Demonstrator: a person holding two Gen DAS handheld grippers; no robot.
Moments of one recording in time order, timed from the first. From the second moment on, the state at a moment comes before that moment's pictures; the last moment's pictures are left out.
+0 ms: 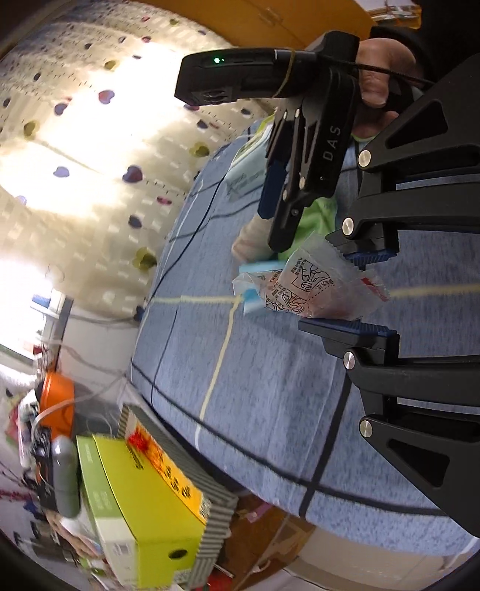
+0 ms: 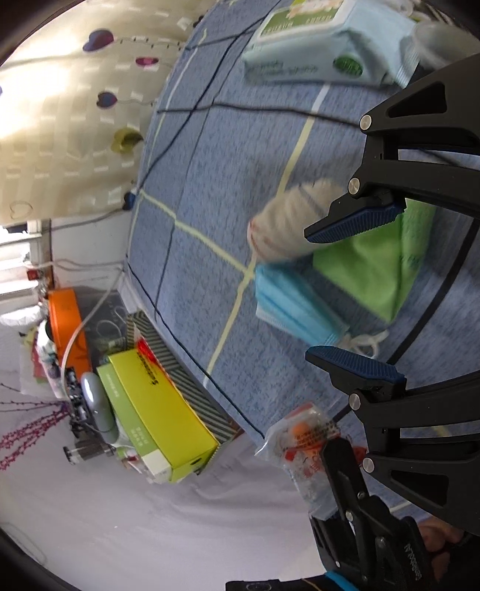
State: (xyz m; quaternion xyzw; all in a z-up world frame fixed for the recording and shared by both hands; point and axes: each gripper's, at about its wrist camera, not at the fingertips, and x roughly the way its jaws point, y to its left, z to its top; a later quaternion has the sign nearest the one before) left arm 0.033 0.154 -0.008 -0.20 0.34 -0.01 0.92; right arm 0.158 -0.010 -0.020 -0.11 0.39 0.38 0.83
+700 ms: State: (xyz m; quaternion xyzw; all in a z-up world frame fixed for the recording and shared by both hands) left arm 0.039 0.165 -0.016 -0.22 0.34 0.00 0.92; right arm 0.165 0.016 -0.035 -0.12 0.41 0.38 0.82
